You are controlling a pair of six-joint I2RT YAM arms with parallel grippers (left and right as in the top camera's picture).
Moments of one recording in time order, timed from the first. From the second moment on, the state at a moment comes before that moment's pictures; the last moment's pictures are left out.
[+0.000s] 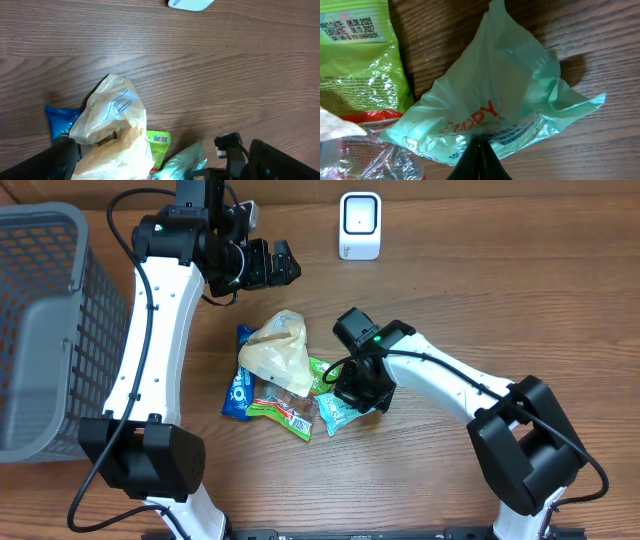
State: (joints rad) left arm -0.10 1.88 1.95 -1.20 0.36 -0.21; right arm 0.66 1.94 1.32 -0.88 -0.31 1.05
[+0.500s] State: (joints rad) left arm -0.10 1.88 1.95 -1.20 0.36 -0.21; right arm 0.38 1.96 1.34 -0.86 -0.38 0.52
